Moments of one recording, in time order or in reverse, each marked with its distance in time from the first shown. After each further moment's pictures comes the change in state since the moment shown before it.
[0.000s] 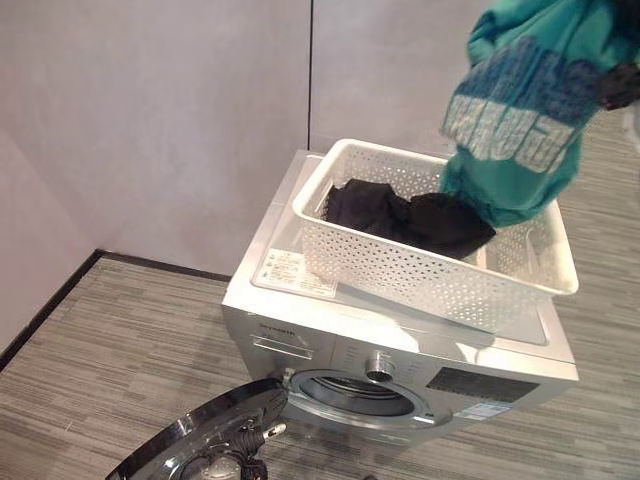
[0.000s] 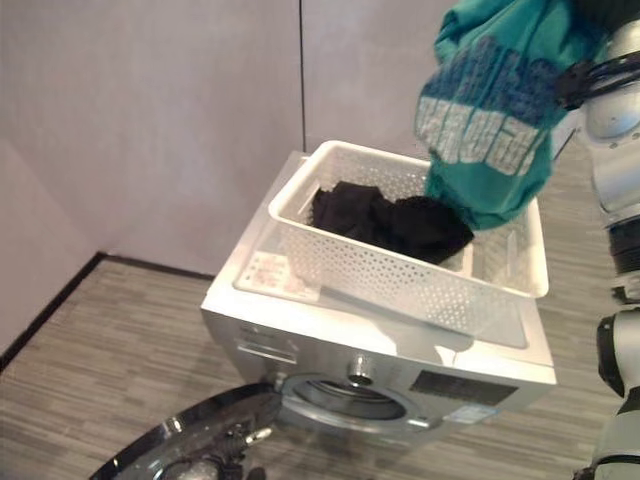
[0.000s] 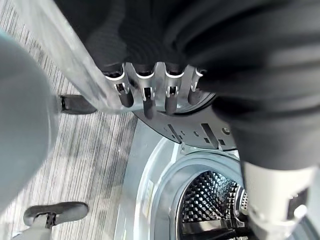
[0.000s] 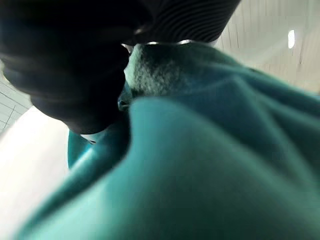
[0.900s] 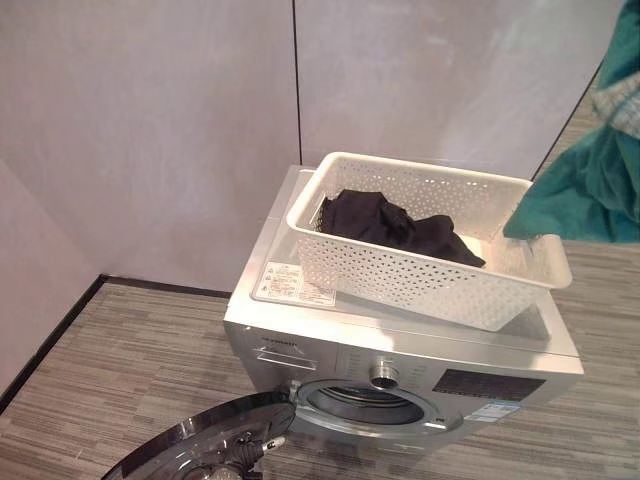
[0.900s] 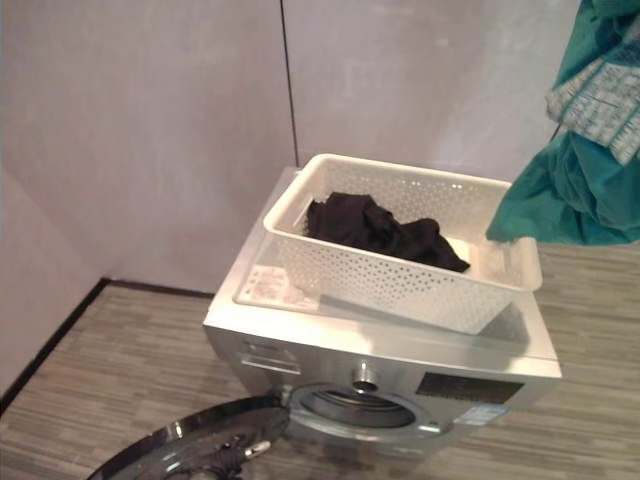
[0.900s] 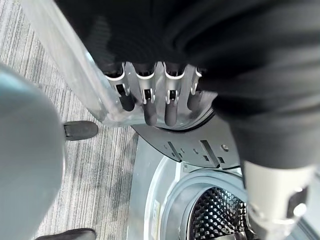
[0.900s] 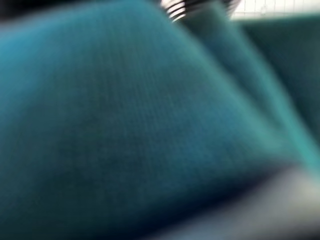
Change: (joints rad) left arm 0.016 -0.032 0.053 0.049 0.075 -0.004 0.045; right arm 0.496 -0.149 -0.522 -0.399 -0.418 0.150 -0.236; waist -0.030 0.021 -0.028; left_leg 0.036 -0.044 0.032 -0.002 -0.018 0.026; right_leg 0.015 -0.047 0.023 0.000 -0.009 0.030
